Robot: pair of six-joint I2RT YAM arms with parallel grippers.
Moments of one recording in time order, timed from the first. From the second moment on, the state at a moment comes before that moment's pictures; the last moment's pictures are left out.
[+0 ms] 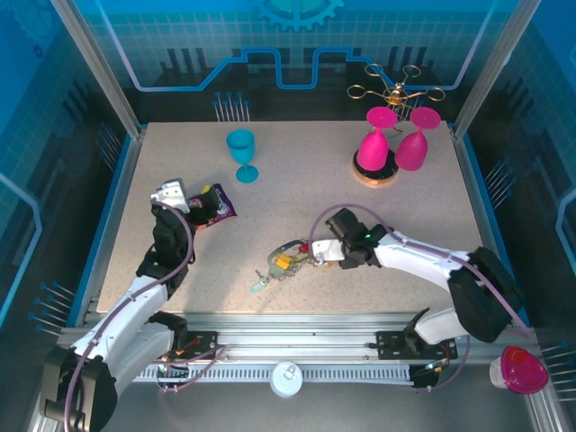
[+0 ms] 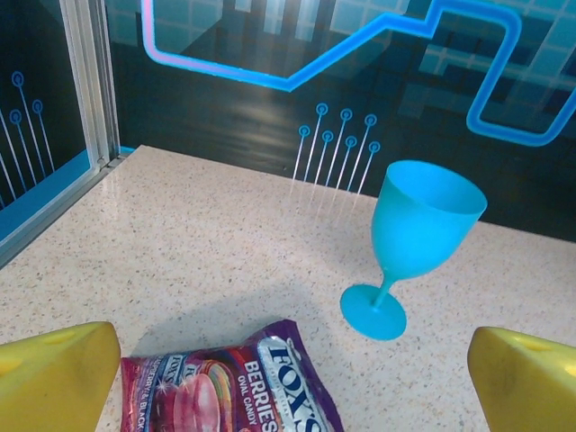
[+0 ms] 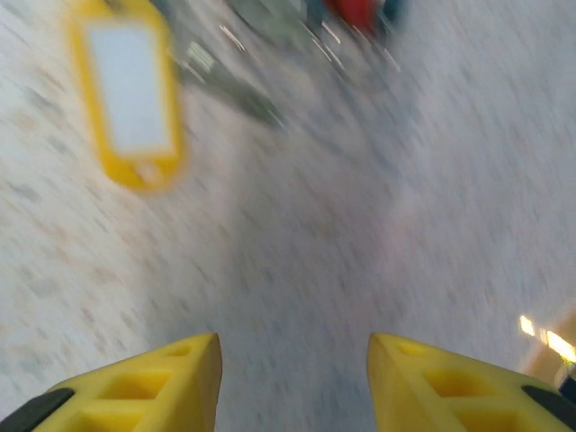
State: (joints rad) left arm -0.22 0.87 0.43 0.25 -0.38 -0.25; right arm 0.66 1.38 0.77 -0.51 0.26 -1.02
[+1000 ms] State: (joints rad) left arm -0.08 1.56 0.32 0.87 -0.18 -0.07; right arm 0.00 1.55 0.31 0.95 -0.21 -0.07
